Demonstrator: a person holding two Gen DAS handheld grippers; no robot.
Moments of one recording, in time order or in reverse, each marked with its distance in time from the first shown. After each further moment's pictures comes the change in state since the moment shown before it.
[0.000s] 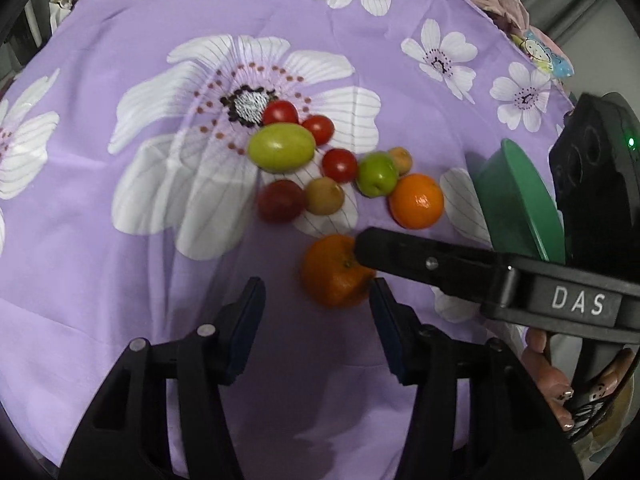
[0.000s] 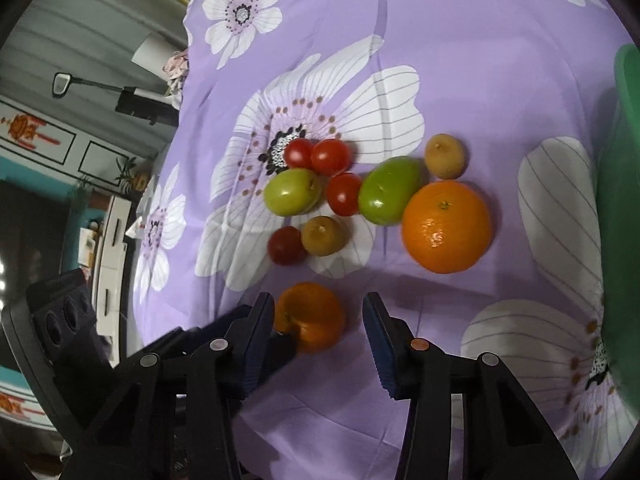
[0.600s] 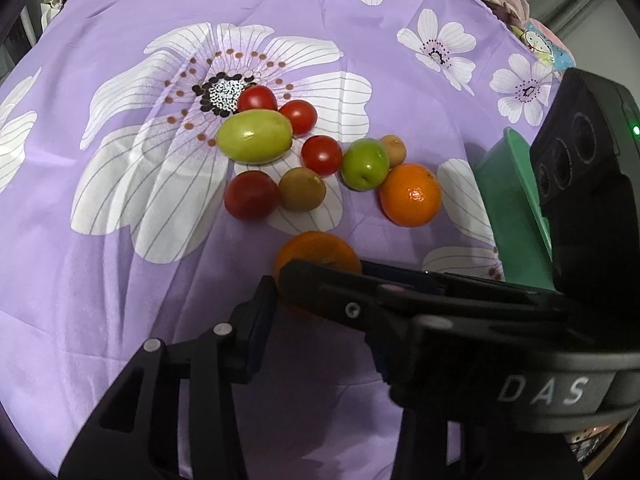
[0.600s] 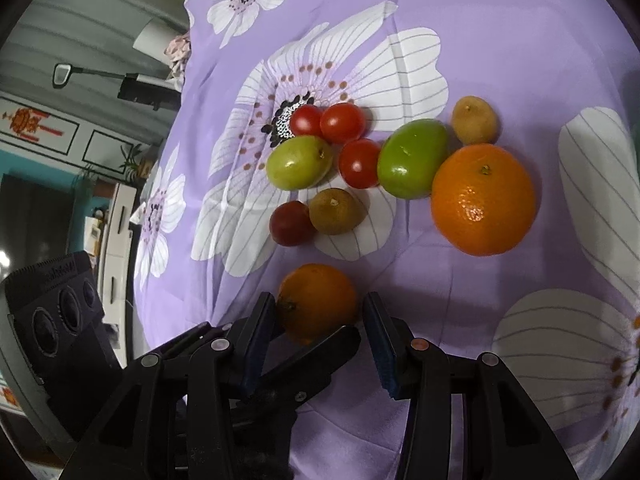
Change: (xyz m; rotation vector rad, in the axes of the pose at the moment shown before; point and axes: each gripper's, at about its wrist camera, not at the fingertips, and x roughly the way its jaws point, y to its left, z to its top) left arm 0.018 -0.015 0.002 0.014 0.005 0.020; right arm 0.020 -0.003 -0.006 -0.005 0.059 0.033
